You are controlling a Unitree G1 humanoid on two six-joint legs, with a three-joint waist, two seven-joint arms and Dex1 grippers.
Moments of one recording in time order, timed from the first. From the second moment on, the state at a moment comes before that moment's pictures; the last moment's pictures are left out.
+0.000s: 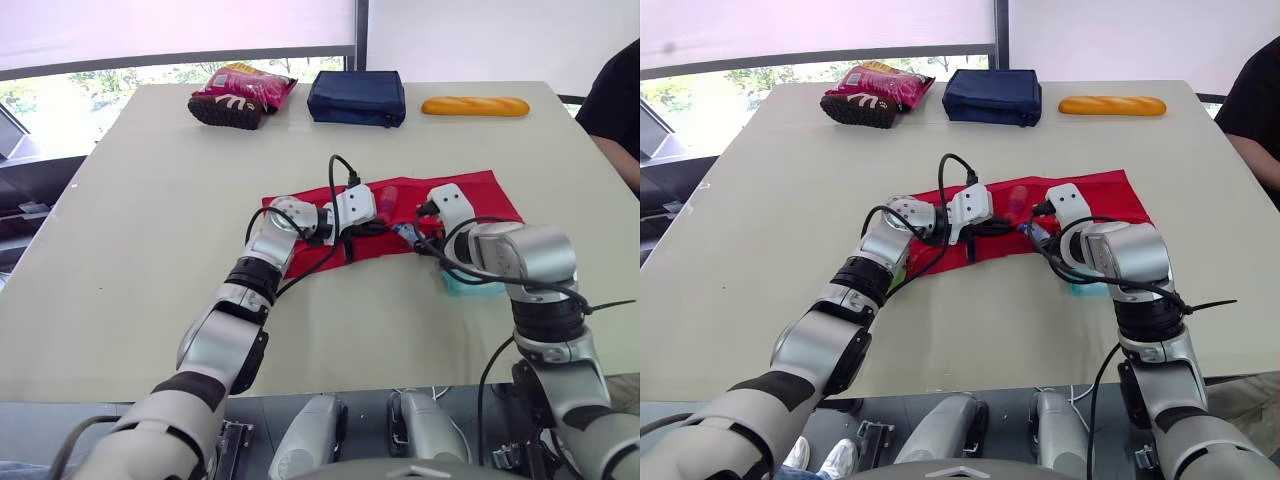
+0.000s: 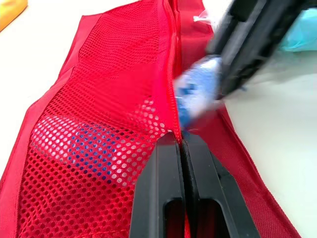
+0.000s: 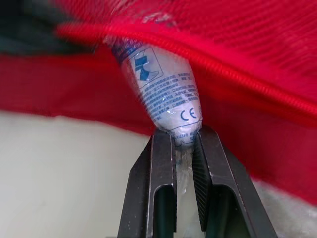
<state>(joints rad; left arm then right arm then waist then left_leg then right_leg) -0.93 0.27 -0.23 0.79 0.07 -0.17 -1.11 -0.74 -0.24 0.04 -0.17 0.09 1.53 0.41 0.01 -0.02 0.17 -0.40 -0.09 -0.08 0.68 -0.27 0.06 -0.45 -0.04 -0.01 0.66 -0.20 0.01</state>
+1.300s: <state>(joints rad) -0.94 0.26 -0.24 0.82 0.07 -0.16 -1.11 -0.54 -0.39 0.13 -0.42 0.21 1.23 0.39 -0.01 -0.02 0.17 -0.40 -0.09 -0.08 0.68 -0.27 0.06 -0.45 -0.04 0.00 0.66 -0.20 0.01</state>
